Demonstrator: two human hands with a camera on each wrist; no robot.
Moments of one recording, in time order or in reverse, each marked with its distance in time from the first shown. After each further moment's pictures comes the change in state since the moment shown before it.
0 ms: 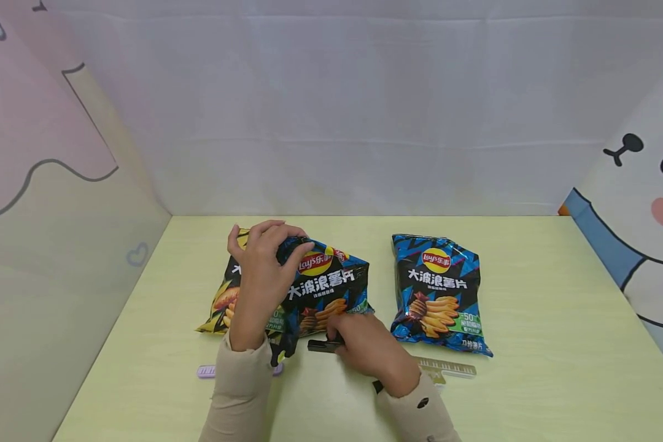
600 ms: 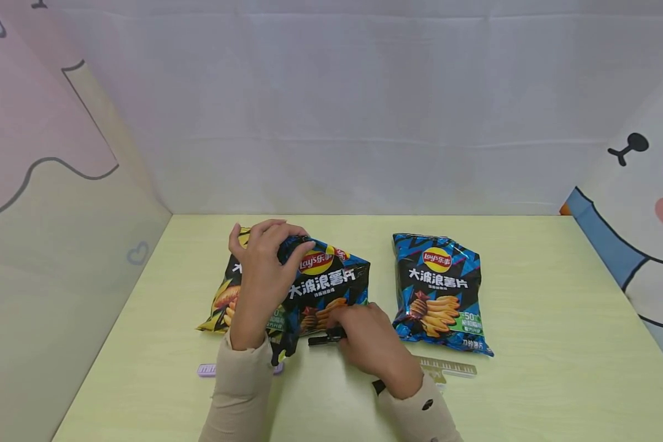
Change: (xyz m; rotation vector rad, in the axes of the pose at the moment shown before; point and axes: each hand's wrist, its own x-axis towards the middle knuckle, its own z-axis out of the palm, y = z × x) left_hand 0.001 0.000 0.000 0.008 -0.002 0.006; right_hand -0.002 -0.008 -0.004 -0.082 0.150 0.044
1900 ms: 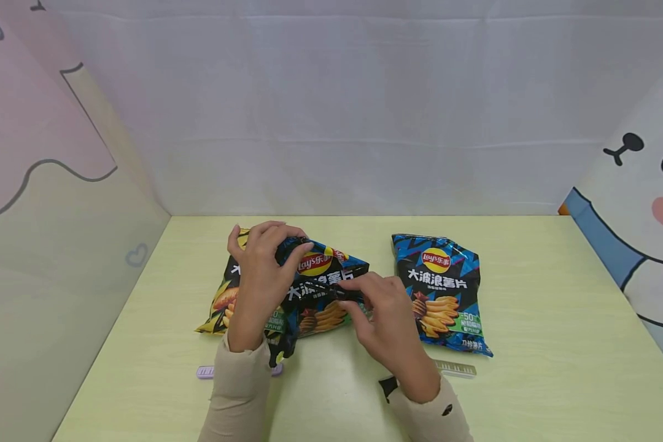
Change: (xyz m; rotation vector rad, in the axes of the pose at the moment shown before) left_hand -0.001 -0.002 0.000 -0.006 0.000 0.016; right_hand -0.009 -0.002 -0.025 0.158 0.701 -0.126
